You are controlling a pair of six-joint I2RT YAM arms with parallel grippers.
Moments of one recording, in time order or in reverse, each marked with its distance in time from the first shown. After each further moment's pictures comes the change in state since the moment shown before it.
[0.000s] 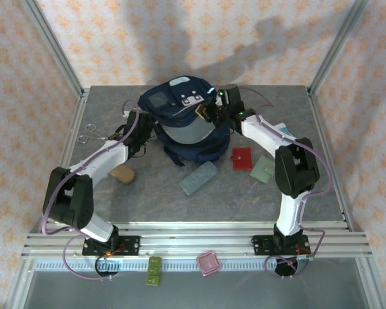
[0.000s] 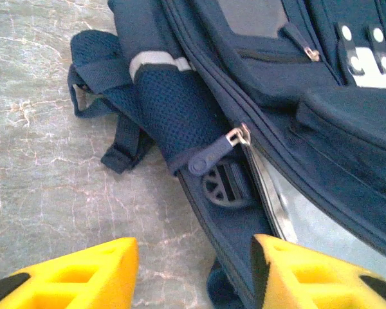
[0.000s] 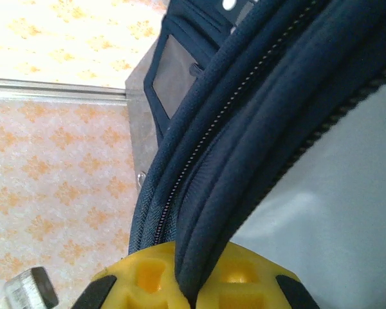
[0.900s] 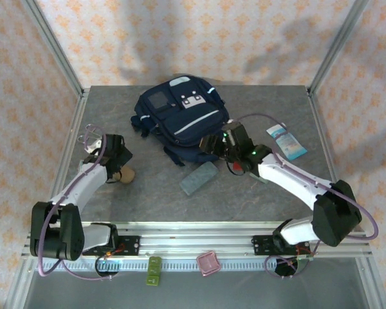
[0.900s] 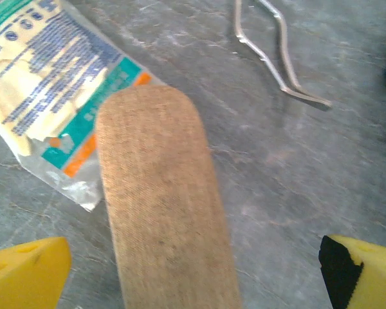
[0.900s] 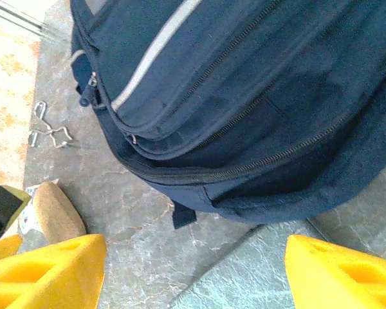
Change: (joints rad) left arm 0.248 -0.259 -0.291 -0.264 -0.111 -0.246; right arm 0.203 -0.531 -0.530 -0.127 0.351 -0.234
